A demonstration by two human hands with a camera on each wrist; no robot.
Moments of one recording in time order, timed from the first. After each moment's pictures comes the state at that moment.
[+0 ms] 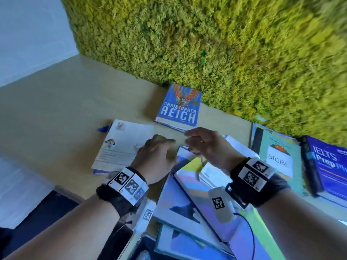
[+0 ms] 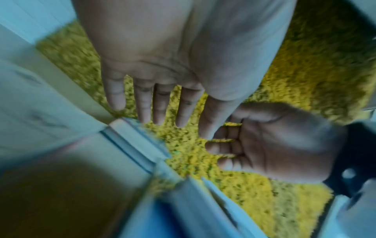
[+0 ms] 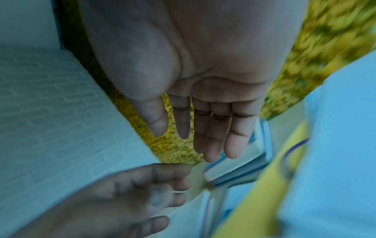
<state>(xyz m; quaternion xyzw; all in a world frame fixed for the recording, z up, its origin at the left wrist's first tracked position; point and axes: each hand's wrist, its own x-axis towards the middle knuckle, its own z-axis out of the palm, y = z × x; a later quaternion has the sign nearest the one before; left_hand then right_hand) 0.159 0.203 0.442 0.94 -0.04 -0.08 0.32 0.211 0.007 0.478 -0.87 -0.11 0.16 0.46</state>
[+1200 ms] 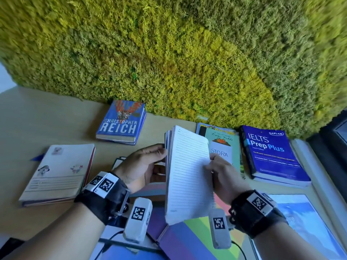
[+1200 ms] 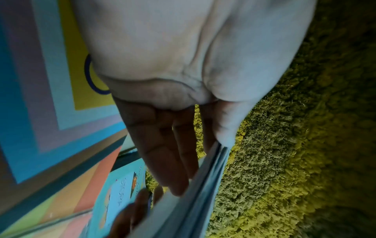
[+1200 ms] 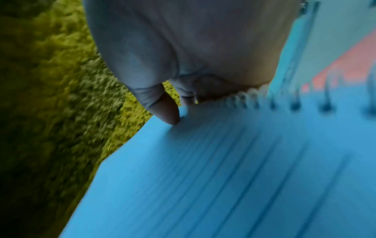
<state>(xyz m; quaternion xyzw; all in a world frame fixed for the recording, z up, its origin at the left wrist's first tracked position) 0.175 0.033 0.478 0.56 -0.07 -0.24 0.79 0.141 -0.220 0.463 -0.60 0.15 0.12 0.78</state>
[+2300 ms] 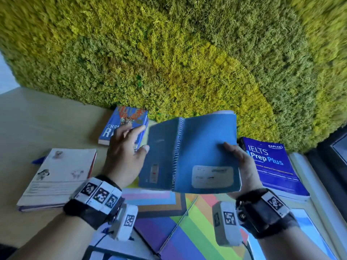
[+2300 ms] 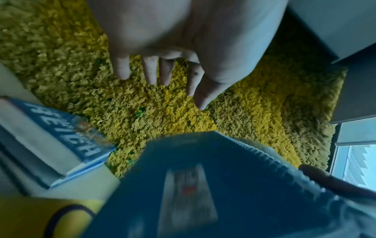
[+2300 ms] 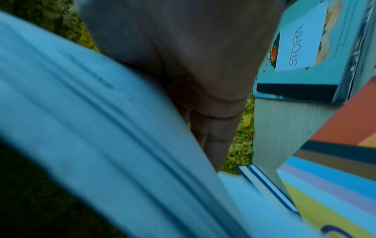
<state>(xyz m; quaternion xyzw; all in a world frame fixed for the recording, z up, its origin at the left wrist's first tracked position) 0.185 0.071 0.498 0.89 -0.09 0.20 0.40 0.138 -0.198 0.563 -0.46 0.13 0.01 0.88</state>
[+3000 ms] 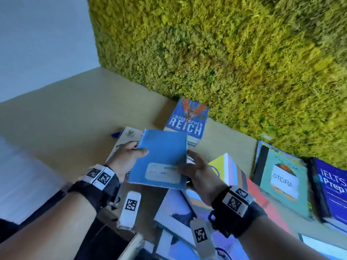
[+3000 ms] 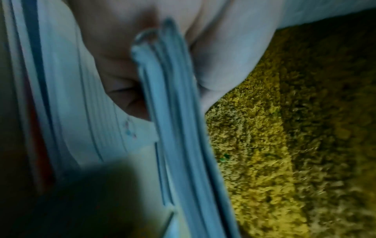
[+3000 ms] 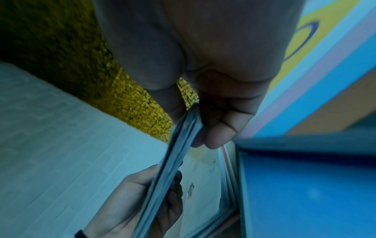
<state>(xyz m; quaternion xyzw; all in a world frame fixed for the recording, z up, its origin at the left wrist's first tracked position) 0.154 0.254 0.446 0.68 0.21 -0.06 0.70 0.169 0.023 0.452 -0.69 0.02 0.27 0.67</state>
